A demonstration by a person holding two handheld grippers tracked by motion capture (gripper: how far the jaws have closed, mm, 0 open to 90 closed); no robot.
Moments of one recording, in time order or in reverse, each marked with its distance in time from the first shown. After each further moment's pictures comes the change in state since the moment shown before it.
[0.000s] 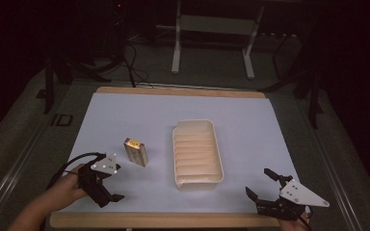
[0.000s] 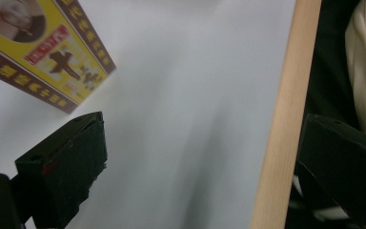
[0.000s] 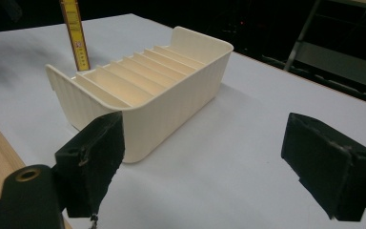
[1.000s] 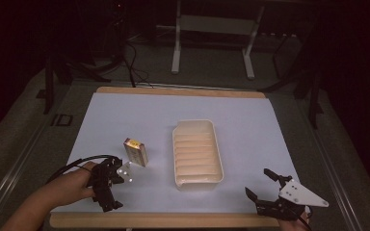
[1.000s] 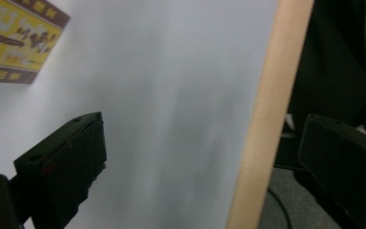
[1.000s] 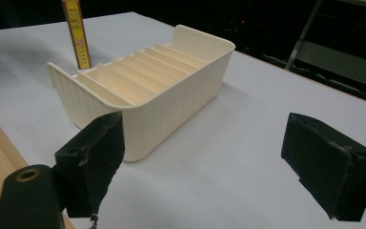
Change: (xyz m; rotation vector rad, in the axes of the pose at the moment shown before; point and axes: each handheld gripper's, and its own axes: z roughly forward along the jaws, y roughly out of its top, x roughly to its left) left arm -0.010 0.032 0.015 0.343 -0.036 0.091; right arm 0.000 0.000 0.000 0.004 0.004 -0.007
